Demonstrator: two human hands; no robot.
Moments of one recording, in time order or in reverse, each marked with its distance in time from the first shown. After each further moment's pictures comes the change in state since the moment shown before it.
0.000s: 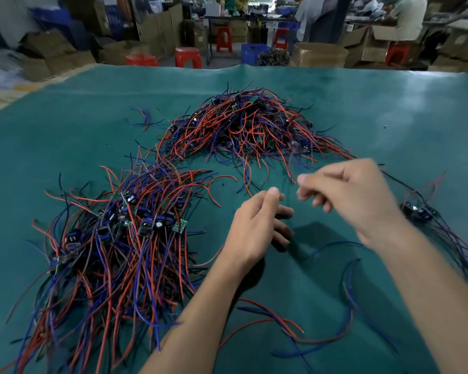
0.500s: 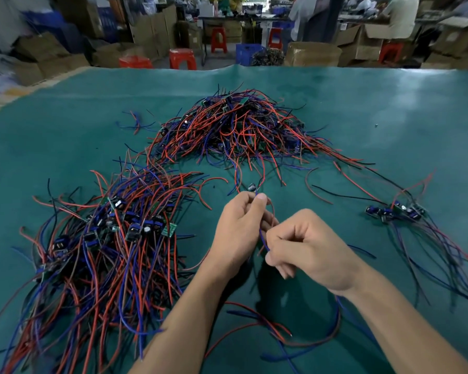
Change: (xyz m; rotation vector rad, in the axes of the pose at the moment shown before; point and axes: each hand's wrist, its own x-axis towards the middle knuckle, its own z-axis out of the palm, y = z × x) left_hand -0.003 0.007 -0.002 0.077 0.086 0.049; right_hand -0.050 0.002 0.032 0.230 -0.527 -0.017
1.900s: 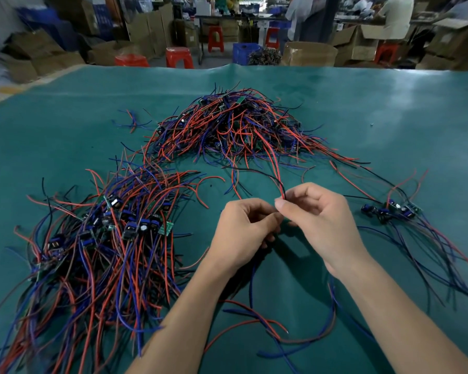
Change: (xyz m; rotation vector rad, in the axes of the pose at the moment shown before) left_hand 0.000 -0.008 0.001 0.071 -0.138 0.023; right_hand 0.014 0.034 -0.024 -0.002 0.639 0.041
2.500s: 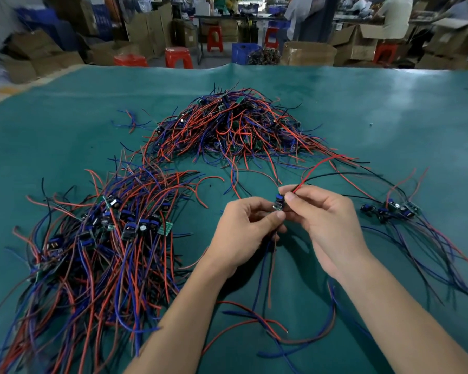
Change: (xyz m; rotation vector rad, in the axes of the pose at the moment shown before) left_hand 0.001 -0.001 -0.001 -0.136 -0.047 -0.036; right_hand 0.001 -0.003 0.006 0.383 0.042 0.108
